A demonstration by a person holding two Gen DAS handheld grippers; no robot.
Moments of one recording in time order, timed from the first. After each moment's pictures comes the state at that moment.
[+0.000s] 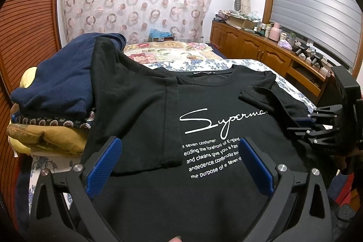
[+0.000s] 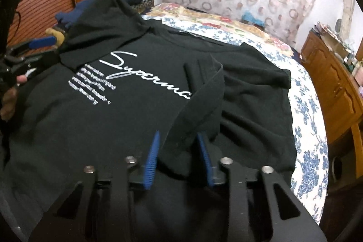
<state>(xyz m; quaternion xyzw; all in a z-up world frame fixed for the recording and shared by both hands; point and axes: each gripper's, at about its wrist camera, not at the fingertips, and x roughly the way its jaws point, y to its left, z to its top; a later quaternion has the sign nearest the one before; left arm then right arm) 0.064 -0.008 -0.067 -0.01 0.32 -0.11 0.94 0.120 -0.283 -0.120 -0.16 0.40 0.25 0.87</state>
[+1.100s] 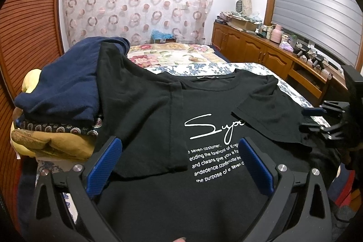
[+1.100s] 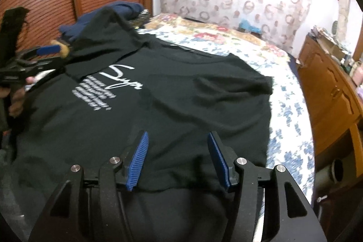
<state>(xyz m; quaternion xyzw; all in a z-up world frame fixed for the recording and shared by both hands) 0.065 0.001 -0.063 -0.02 0.32 -0.11 0.94 0.115 -0.313 -0.098 -0.14 0.37 0.25 0.88</state>
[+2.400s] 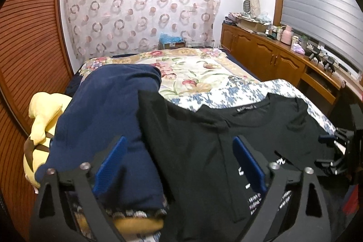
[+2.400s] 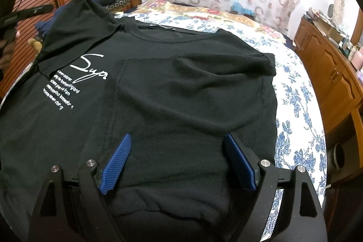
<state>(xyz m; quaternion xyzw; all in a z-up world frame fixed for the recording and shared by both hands) 0.154 0.067 -0.016 0.01 0.32 -0.09 0.94 0.153 -0.319 -0.131 -0.13 0.42 0.23 0.87</state>
